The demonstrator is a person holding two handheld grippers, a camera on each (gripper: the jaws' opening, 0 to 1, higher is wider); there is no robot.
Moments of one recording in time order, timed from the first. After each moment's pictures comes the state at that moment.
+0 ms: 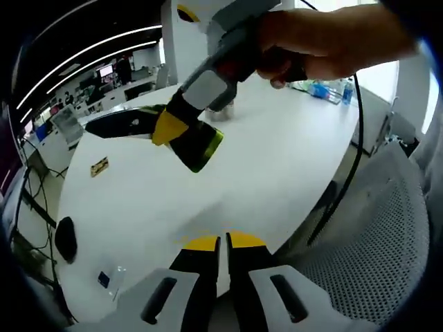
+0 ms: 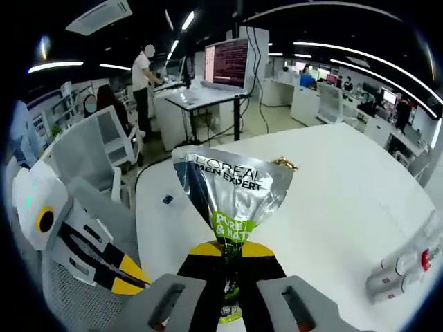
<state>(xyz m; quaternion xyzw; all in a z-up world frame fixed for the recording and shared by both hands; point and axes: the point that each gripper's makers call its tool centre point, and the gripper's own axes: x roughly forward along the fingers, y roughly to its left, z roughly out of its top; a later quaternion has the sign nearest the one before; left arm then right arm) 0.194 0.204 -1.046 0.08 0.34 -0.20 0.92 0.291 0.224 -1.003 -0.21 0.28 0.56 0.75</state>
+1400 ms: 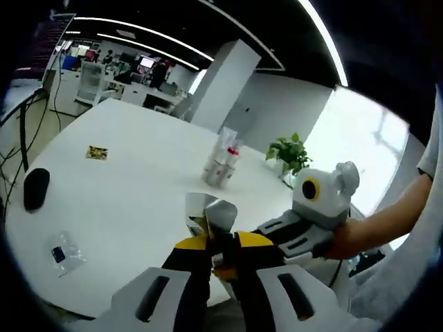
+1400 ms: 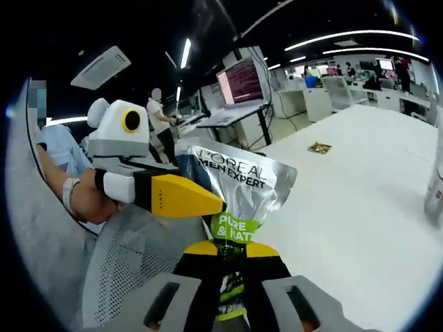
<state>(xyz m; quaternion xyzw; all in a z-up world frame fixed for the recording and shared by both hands) 0.206 0.204 -0.971 -0.22 0.22 -0.20 0.93 0.189 0.199 -1.016 -0.03 0.31 0.63 0.71</state>
